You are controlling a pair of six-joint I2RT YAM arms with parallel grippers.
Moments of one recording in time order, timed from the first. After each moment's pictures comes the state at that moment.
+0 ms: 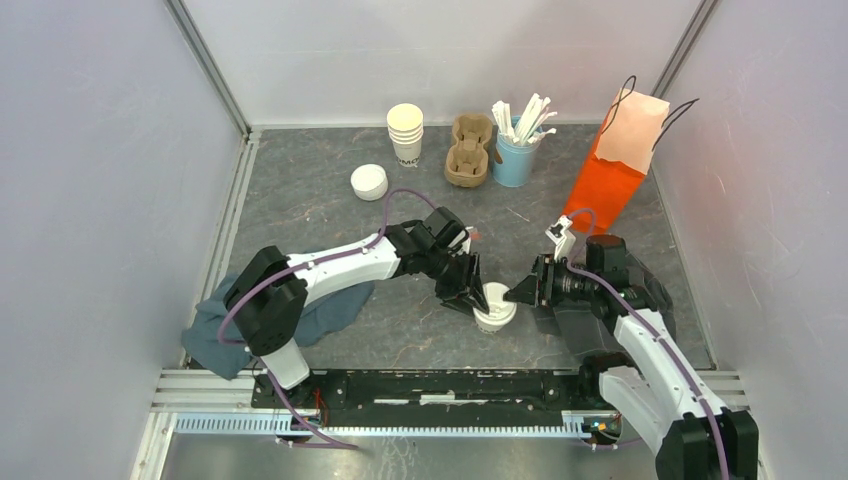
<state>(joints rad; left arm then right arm) -0.91 1.69 1.16 -0.45 0.57 -0.88 0.14 0.83 0.44 -0.32 -0.86 0.35</state>
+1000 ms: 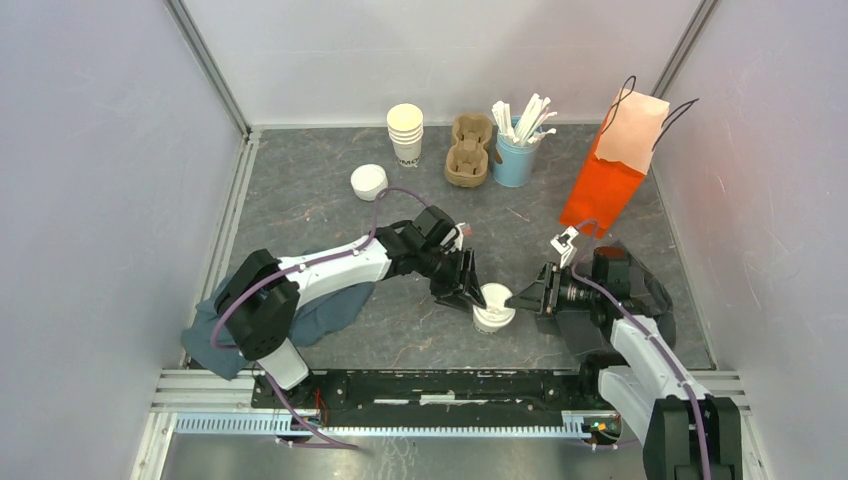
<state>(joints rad) -0.87 1.65 1.09 -0.37 0.58 -0.88 0.02 0.87 0.26 -0.07 -1.08 0.43</state>
